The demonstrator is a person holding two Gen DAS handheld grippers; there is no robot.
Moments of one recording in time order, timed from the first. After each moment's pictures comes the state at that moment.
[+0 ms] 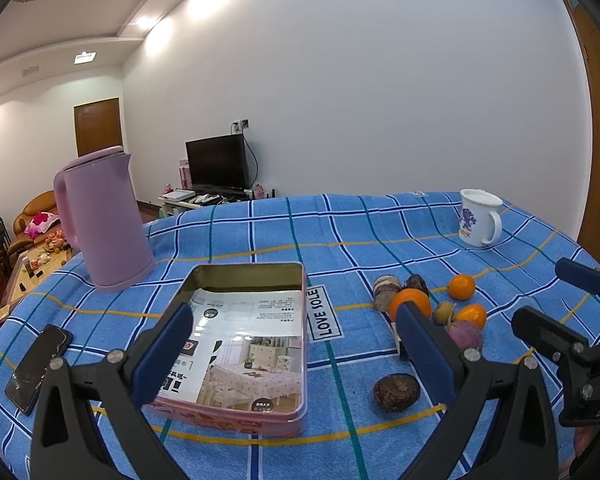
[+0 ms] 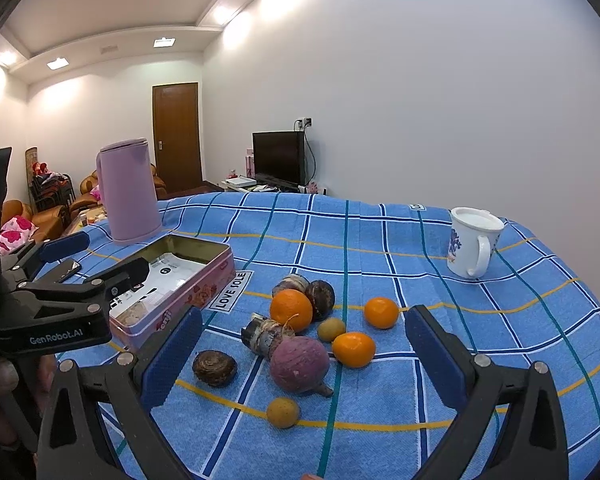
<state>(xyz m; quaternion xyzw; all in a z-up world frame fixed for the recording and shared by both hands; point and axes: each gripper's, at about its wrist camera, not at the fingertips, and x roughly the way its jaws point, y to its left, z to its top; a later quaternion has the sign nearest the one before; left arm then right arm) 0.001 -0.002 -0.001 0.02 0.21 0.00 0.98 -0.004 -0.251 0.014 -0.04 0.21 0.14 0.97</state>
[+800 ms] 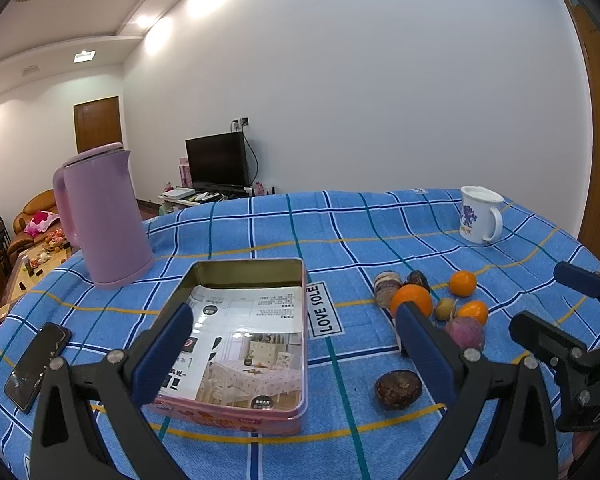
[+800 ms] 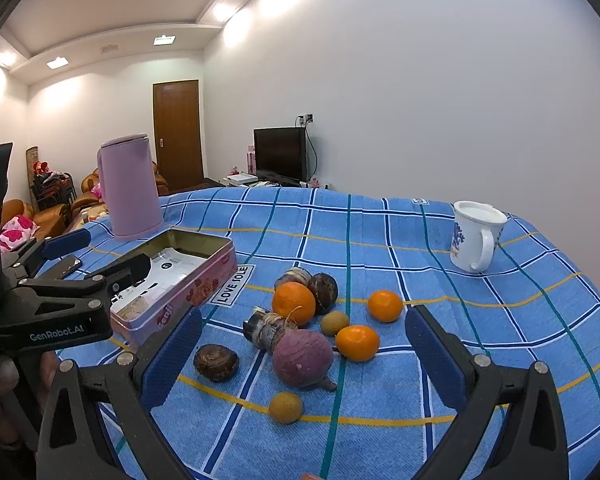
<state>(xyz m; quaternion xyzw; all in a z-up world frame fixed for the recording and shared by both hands) 0.000 0.000 -0.005 0.02 0.21 0.00 0.98 -0.002 -0.251 0.010 -0.04 0.22 0.14 0.97</state>
